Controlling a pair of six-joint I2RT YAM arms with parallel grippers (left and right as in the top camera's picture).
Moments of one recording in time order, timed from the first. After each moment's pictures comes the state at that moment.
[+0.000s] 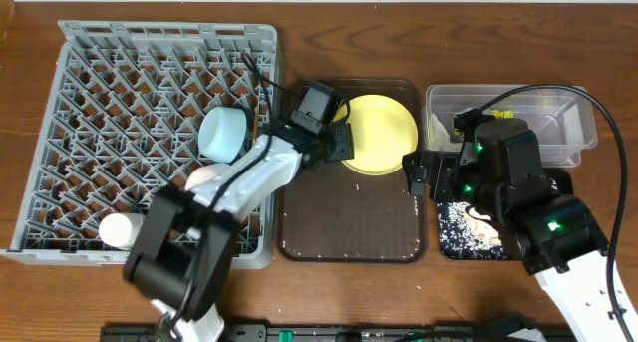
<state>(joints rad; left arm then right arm) -0.52 1.85 1.17 -0.35 0.15 -0.61 0.37 1.06 1.03 -0.80 -0.11 0.45</state>
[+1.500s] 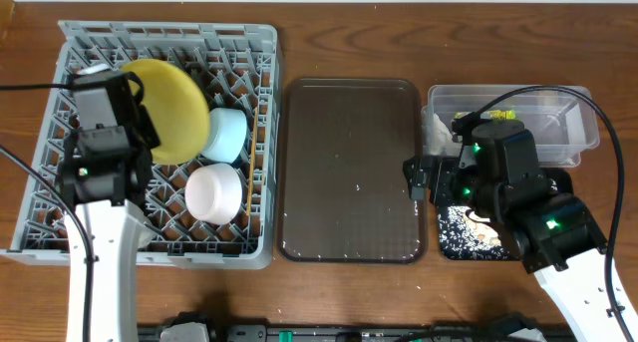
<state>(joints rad) 0.16 1.23 1.18 -0.72 -0.42 -0.12 0.37 1.07 1.03 -0.84 -0.11 0.45</state>
